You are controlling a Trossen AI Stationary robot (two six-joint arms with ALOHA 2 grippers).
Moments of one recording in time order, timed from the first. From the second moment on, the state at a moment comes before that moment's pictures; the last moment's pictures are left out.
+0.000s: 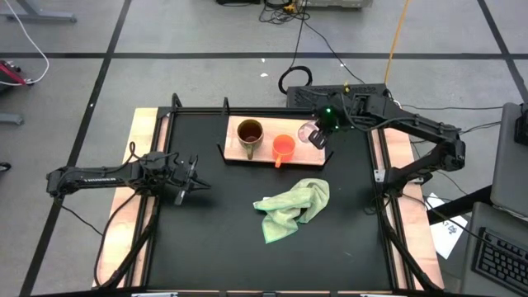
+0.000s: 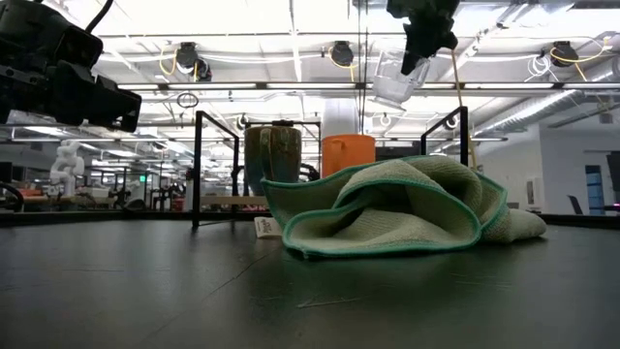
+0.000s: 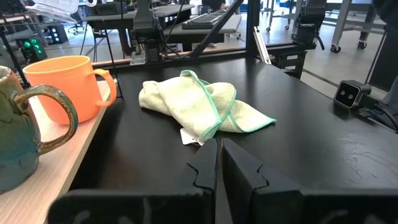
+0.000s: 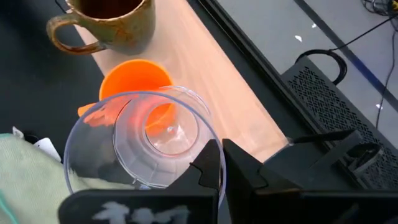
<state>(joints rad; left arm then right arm) 0.15 0.29 0.03 0.09 0.41 0.12 -0.34 1.38 1.50 -1.13 0.23 0.23</state>
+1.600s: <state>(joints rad) 0.15 0.29 0.03 0.08 0.42 0.11 -0.44 1.63 1.50 -1.21 0.13 0.33</state>
